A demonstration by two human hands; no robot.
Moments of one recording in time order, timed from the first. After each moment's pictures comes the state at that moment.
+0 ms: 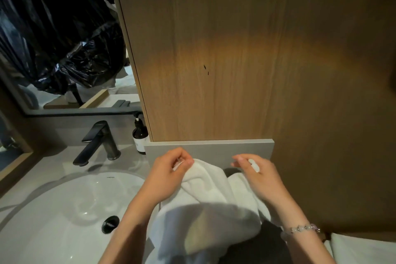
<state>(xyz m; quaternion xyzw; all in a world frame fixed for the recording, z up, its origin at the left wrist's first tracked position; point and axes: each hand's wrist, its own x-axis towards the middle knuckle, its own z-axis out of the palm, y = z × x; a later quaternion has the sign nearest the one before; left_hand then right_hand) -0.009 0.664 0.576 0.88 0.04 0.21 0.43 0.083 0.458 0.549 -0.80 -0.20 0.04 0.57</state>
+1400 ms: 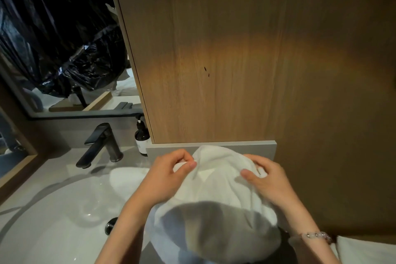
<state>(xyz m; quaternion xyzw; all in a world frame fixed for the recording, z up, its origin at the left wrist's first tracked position) -0.018 0.661 0.596 0.89 0.03 0.18 0.42 0.084 0.445 0.551 -0.77 -0.20 0.06 0.61</state>
